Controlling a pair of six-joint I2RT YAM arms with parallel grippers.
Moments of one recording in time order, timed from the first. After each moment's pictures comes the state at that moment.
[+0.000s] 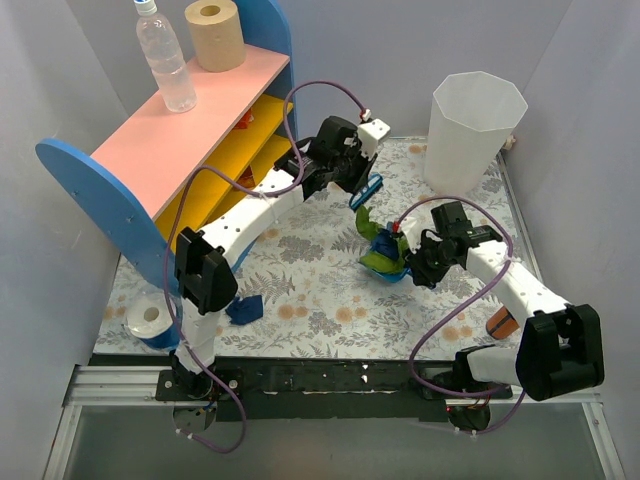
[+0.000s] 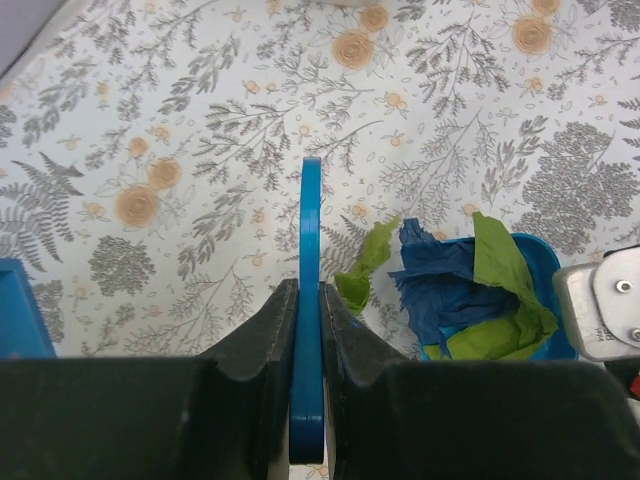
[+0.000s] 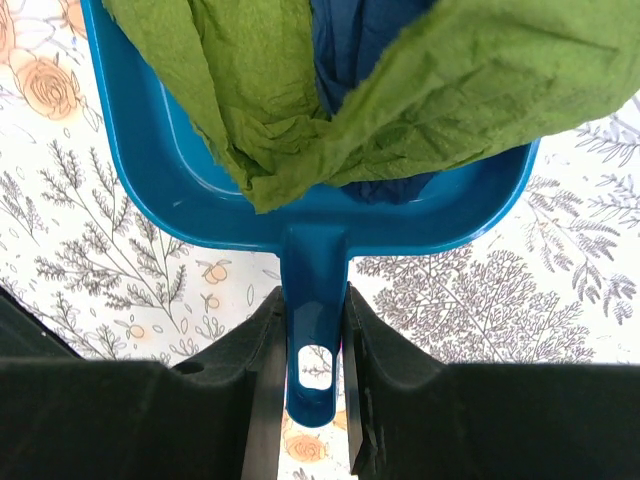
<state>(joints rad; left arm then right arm) -0.73 2.02 2.04 -0.62 0.14 0.06 0.28 1.27 0.85 -0.79 -0.33 -0.59</state>
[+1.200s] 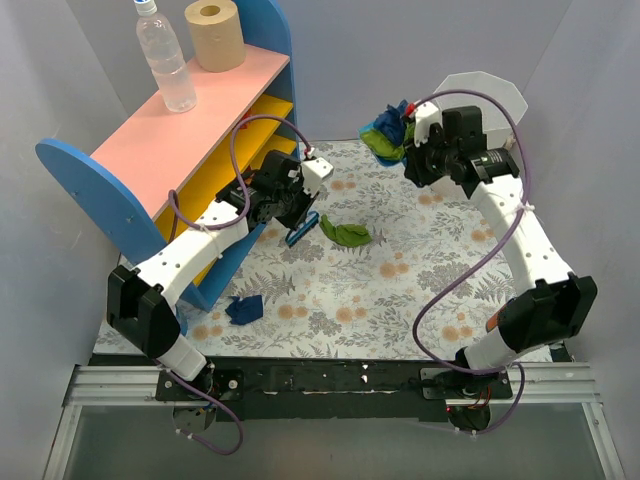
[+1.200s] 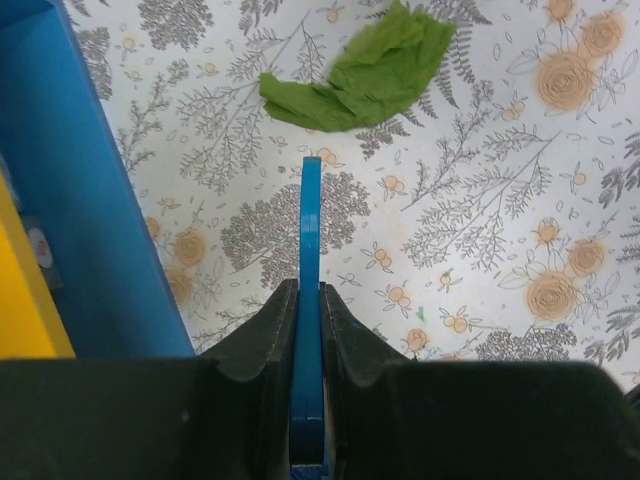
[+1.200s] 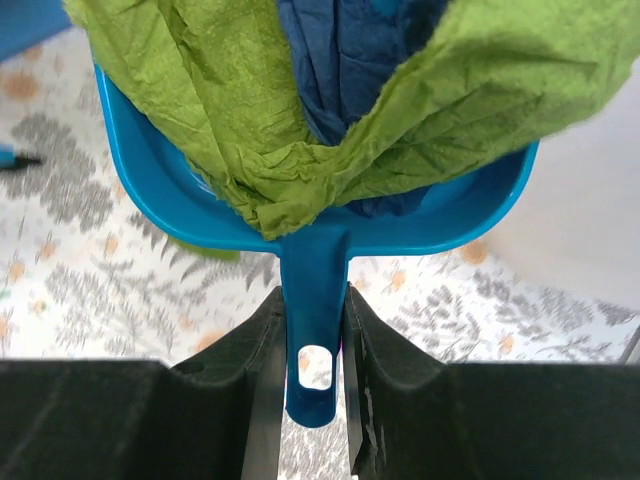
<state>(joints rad) -0.62 1.56 1.47 -0.68 0.05 0.16 0.28 1.50 1.57 -0.75 -0.24 -0.27</state>
